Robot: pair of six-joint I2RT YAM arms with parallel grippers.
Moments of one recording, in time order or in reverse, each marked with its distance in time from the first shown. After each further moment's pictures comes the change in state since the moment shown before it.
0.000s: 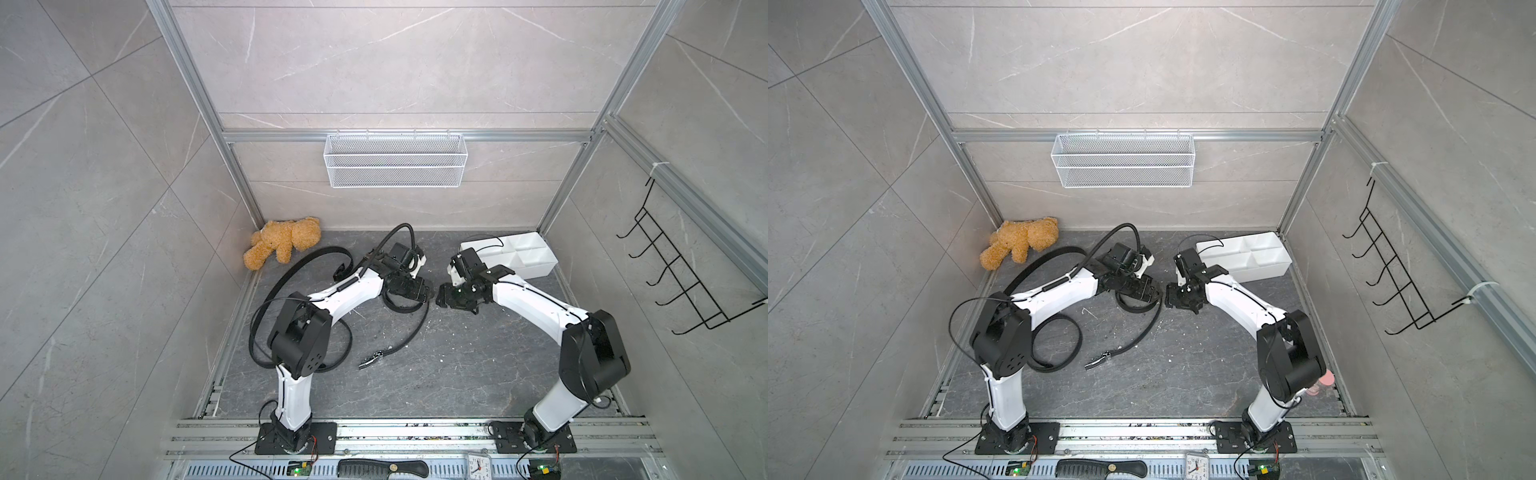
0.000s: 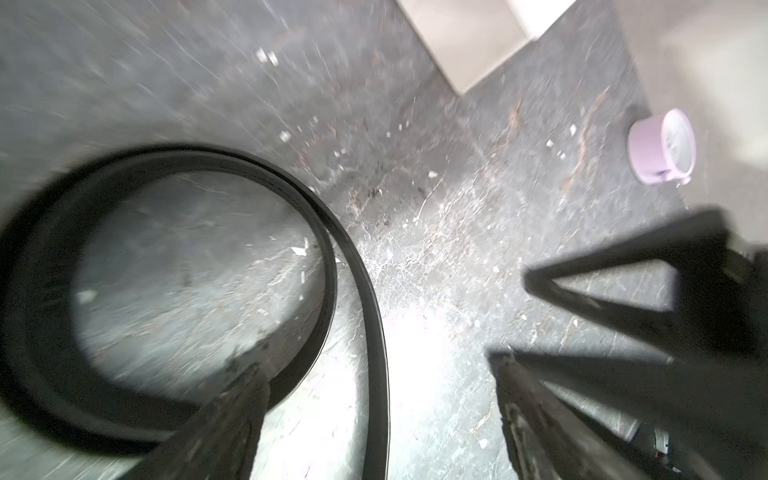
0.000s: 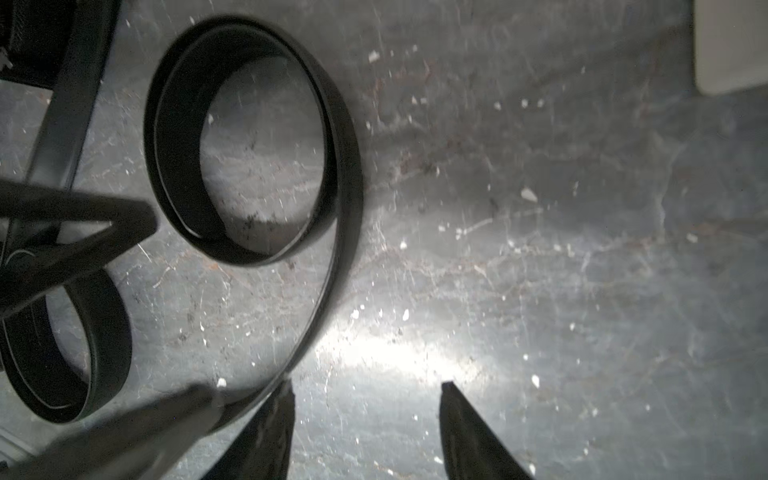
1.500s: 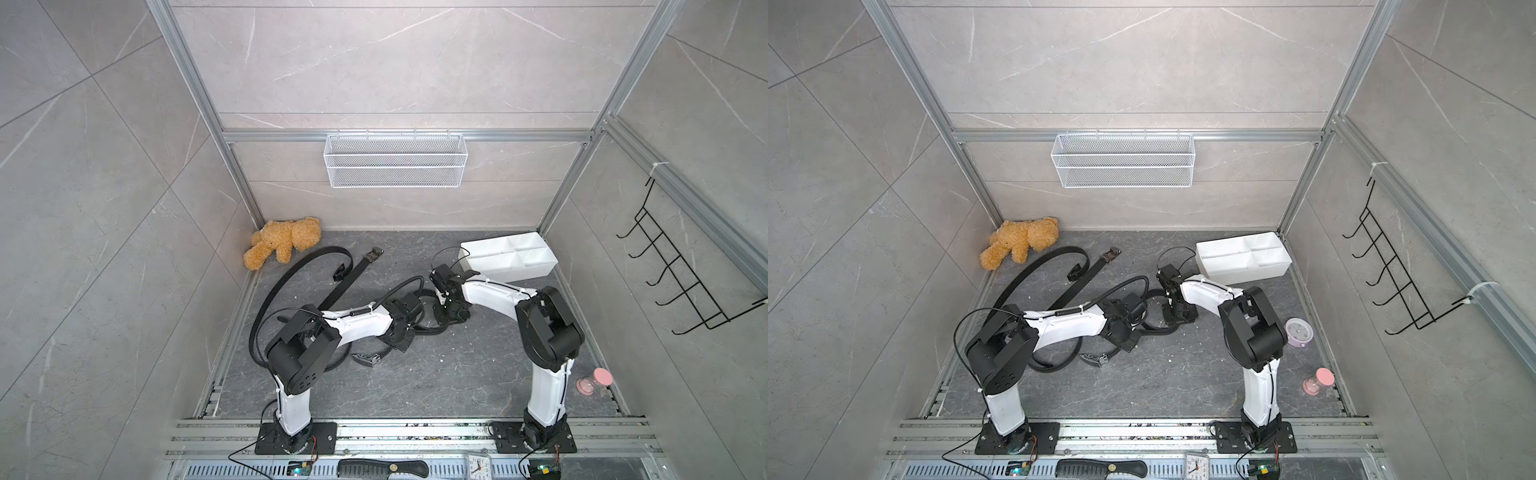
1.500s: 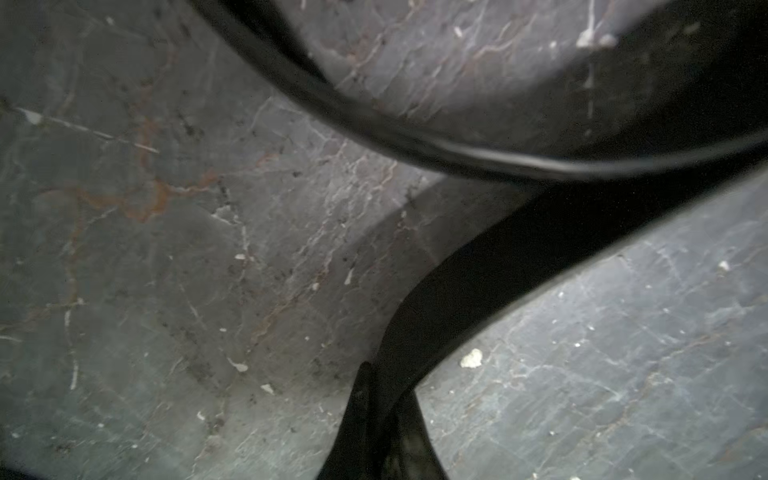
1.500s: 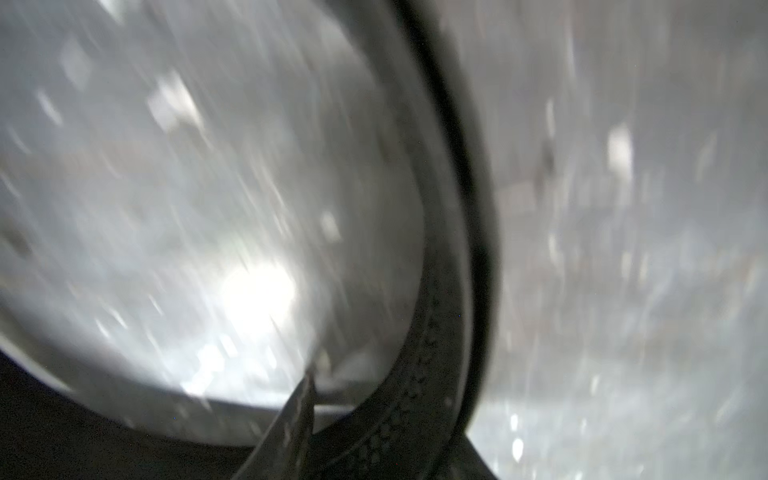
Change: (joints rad) left arm -0.173 -0.014 -0.319 -0.154 -0.366 0.029; right arm 0.078 0.185 -0.072 -0.099 0.185 -0.138
